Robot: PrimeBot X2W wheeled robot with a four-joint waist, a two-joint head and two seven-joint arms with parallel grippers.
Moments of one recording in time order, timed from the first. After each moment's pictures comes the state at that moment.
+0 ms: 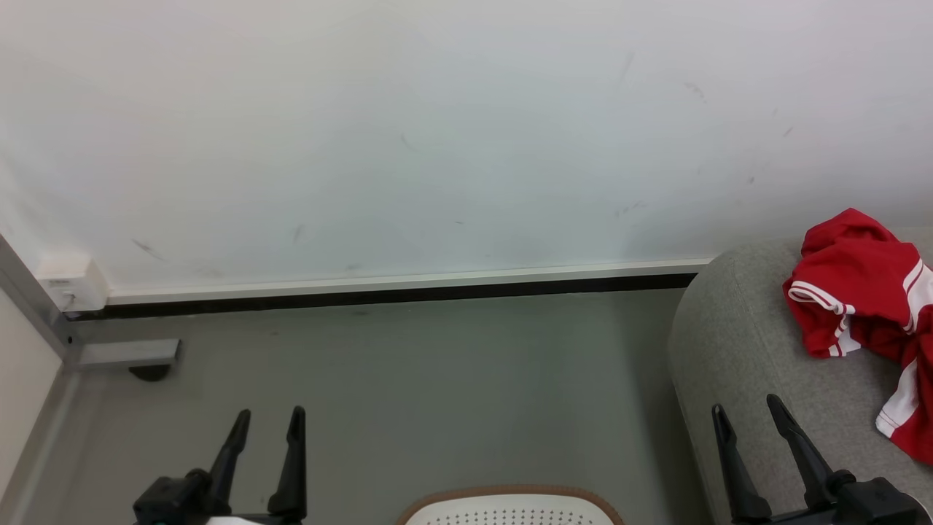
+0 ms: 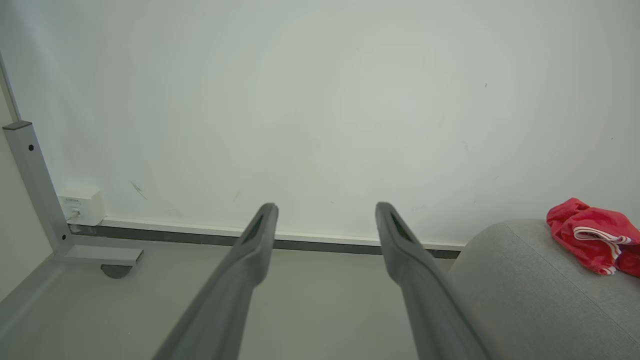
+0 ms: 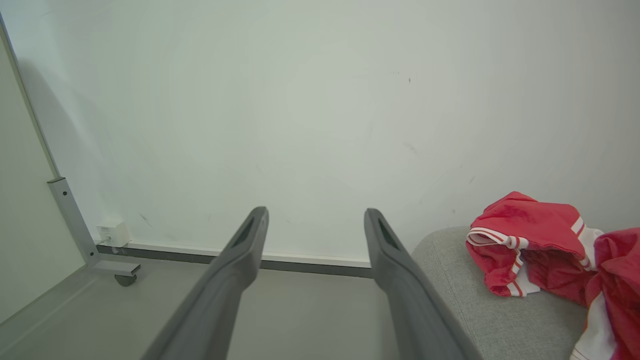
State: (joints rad) left arm -0.04 0.06 -0.01 0.23 -0.22 -0.13 -0.26; right arm -0.01 -0.10 0.13 0.16 0.25 0.13 -0.26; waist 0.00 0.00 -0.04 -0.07
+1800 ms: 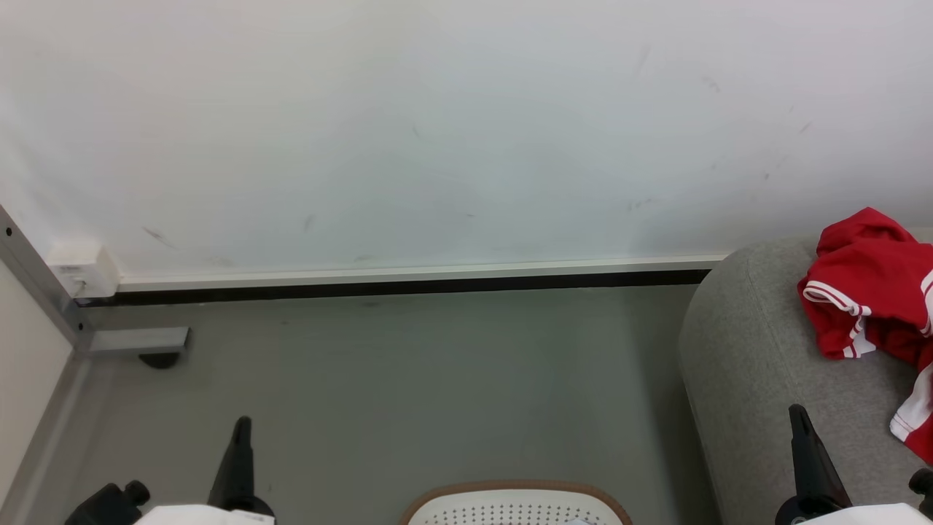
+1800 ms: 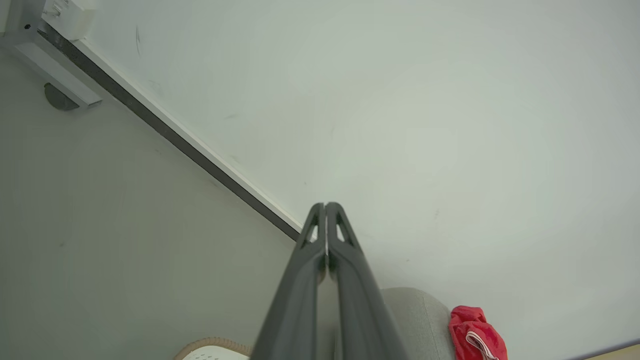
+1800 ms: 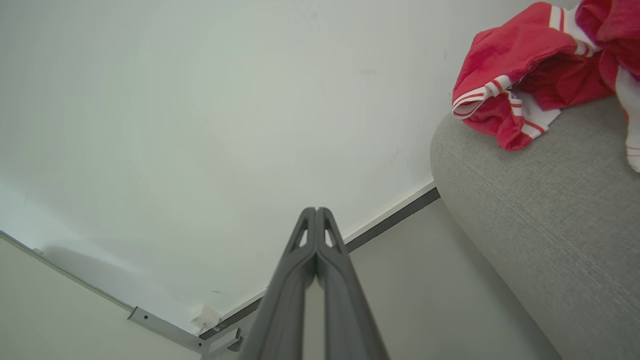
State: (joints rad) left arm -0.04 0.04 0.04 0.22 -0.86 -0.09 -0.09; right arm -0.04 -0.11 0.08 0.22 0.93 0.13 -0.12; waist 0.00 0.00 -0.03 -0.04
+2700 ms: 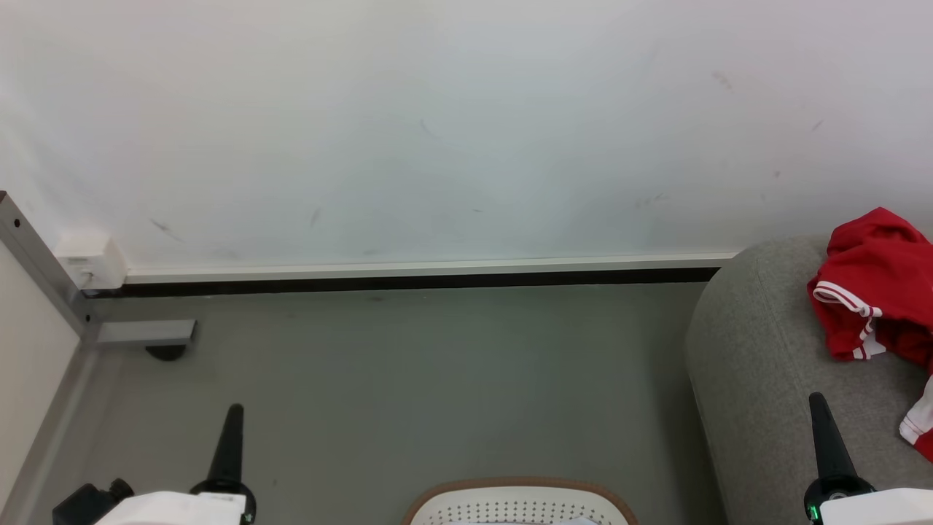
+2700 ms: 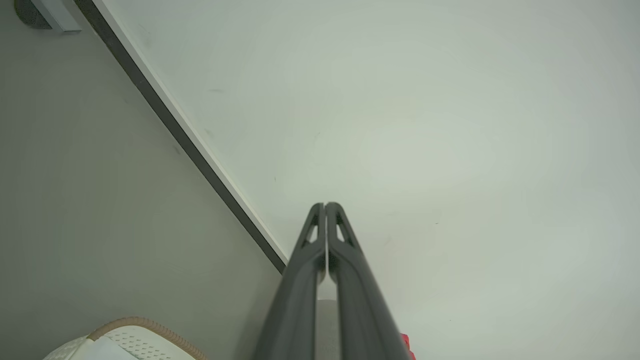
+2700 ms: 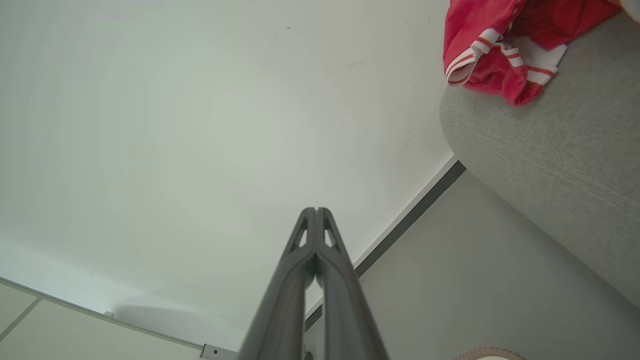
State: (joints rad) left arm -0.06 0.04 0.07 0.19 -1.16 -0.07 -0.01; right arm -0.07 -0.14 0.07 0.23 1.26 0.13 -0.08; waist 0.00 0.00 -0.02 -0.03
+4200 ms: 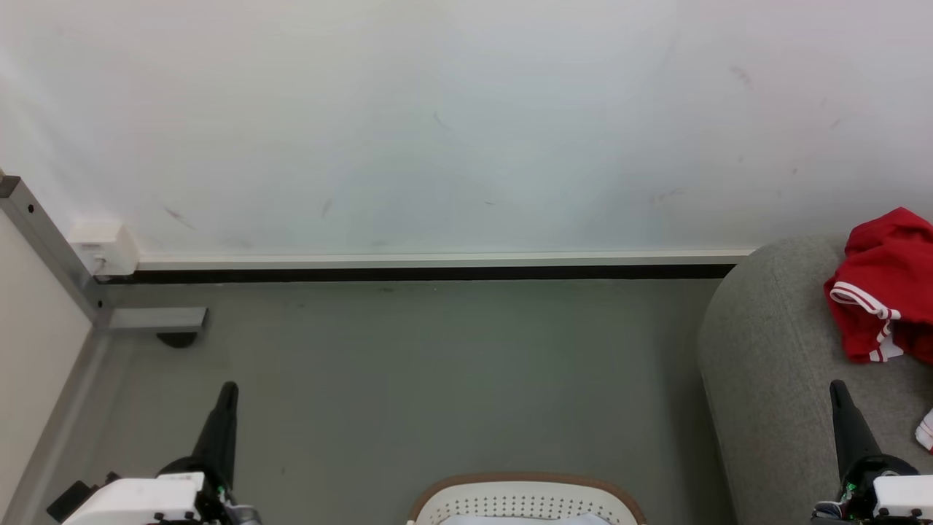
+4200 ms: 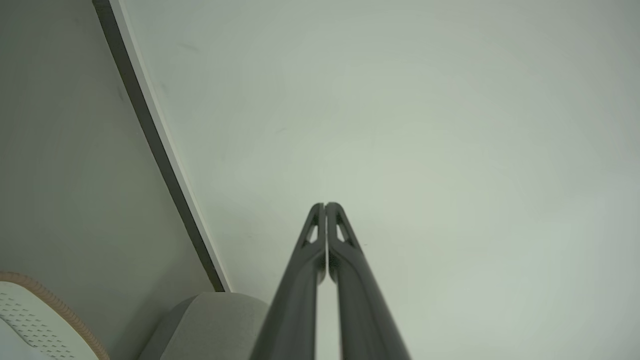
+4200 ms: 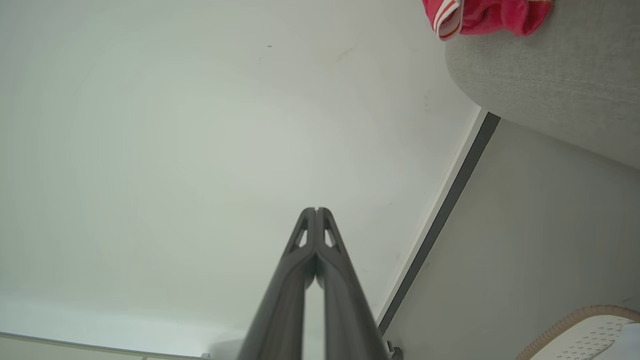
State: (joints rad) left arm -0.09 0.05 0.11 0.16 -1.53 -0.05 0.09; right arm -0.11 -0.21 0.11 0.23 1.72 0.13 -0.07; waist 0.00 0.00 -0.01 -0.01
